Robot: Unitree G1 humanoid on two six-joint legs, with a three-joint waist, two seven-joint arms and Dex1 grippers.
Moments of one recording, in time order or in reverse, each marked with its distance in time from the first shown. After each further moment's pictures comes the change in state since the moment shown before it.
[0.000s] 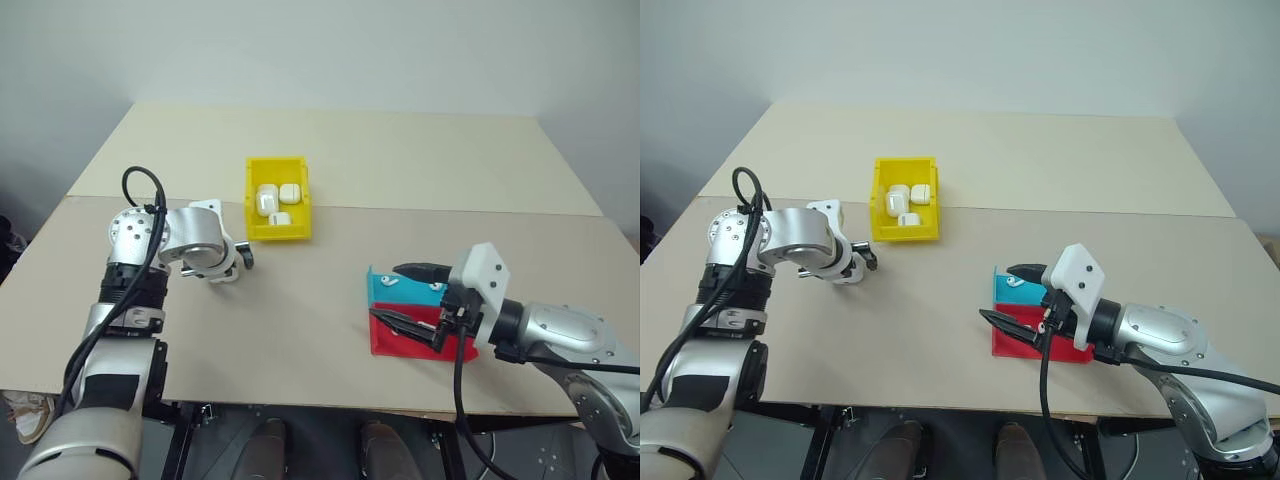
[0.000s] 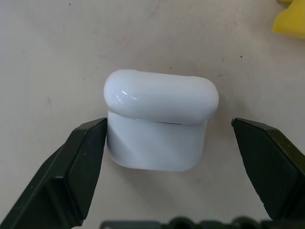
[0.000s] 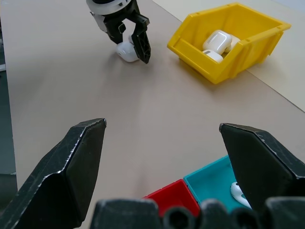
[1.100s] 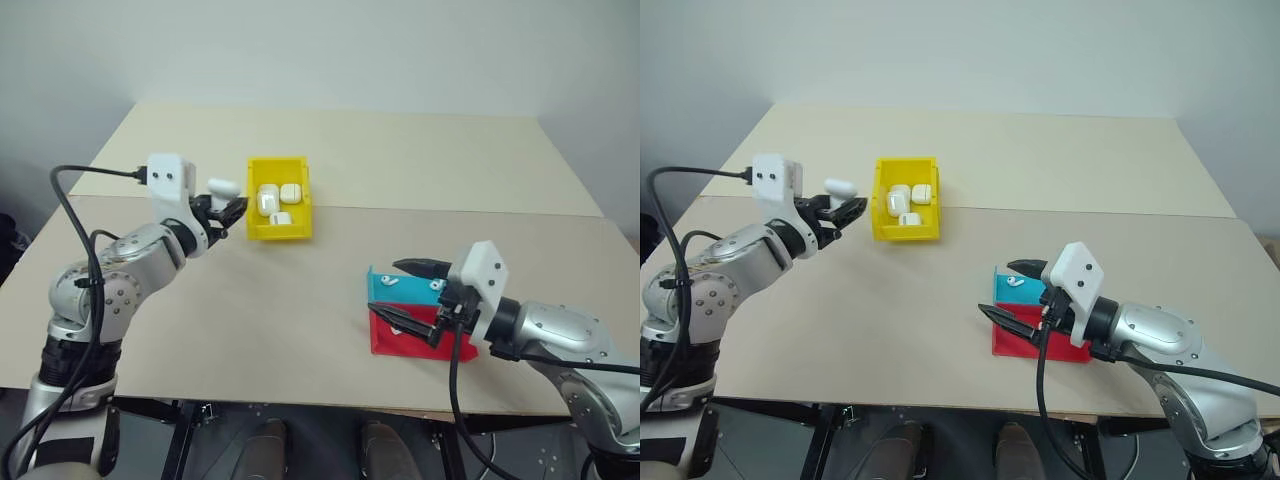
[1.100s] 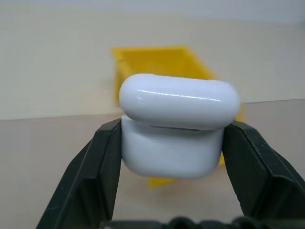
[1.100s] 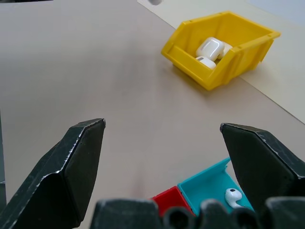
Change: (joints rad) left arm 0.374 0.127 0.119 -0.617 0.765 -0.602 -1.500; right arm -0.005 0.045 0.010 0.017 -0.051 -0.037 -0.009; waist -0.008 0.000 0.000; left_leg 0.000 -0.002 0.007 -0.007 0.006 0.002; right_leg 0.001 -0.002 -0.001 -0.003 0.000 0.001
